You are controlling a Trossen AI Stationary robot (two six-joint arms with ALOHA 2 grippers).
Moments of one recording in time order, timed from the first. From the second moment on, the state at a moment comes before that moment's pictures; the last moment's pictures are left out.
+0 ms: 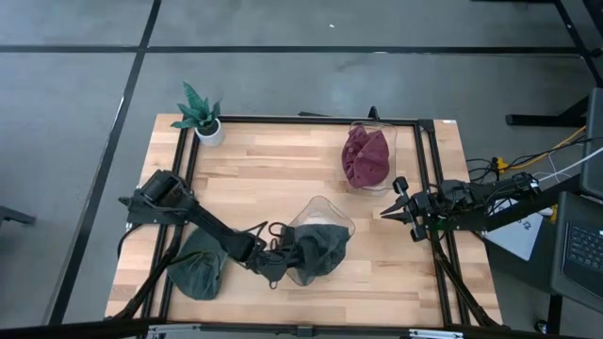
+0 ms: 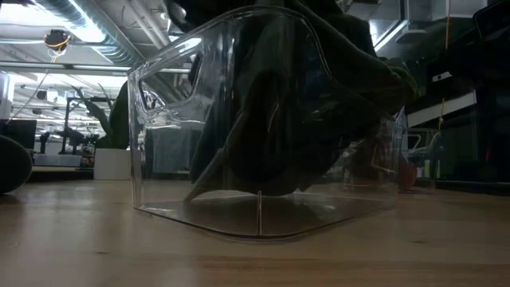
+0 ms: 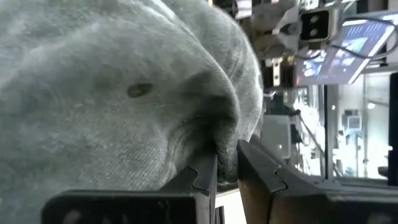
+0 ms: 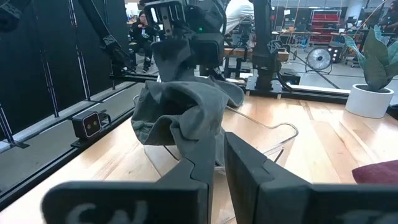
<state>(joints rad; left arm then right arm) -0.52 1.93 1.14 0.45 -0.76 -1.69 0.23 0.04 0.01 0.01 -0.02 -0.03</state>
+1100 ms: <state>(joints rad) -0.44 1.93 1.14 0.65 -0.51 -1.29 0.23 0.04 0.01 0.01 -0.02 -0.03</state>
